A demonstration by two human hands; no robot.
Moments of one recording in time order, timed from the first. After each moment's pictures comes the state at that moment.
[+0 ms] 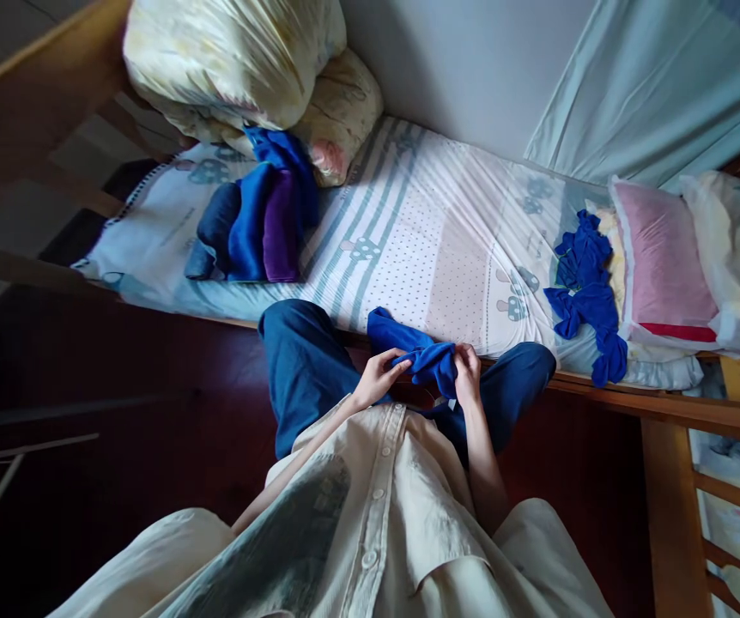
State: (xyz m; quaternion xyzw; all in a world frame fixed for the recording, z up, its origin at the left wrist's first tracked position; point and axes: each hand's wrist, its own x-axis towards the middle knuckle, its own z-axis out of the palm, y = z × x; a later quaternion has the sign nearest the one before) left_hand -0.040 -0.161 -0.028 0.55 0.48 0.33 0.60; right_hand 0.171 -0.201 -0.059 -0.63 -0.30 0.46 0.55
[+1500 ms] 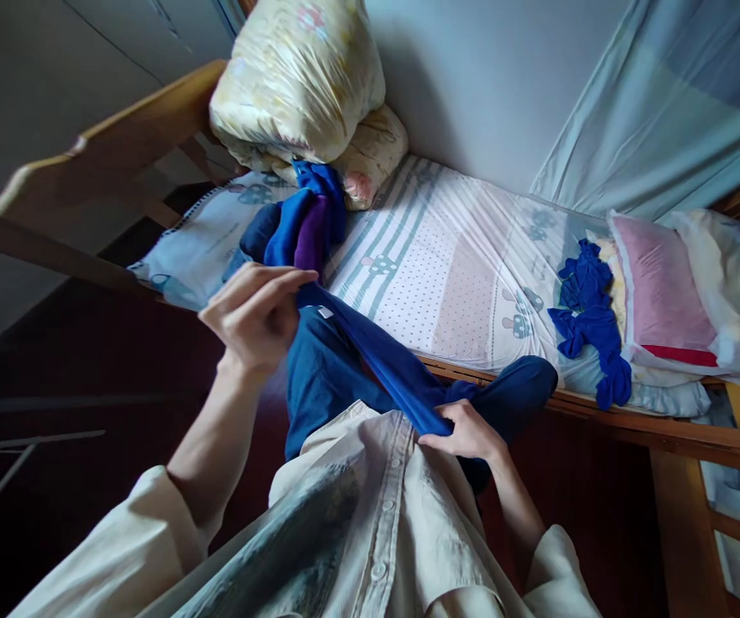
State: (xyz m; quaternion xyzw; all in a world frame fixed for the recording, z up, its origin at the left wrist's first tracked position) left_hand -0.138 -0.094 0.147 0.76 0.37 0.53 -0.08; right_hand 0.157 -0.246 0.079 -0.50 -0.70 0.46 0.20
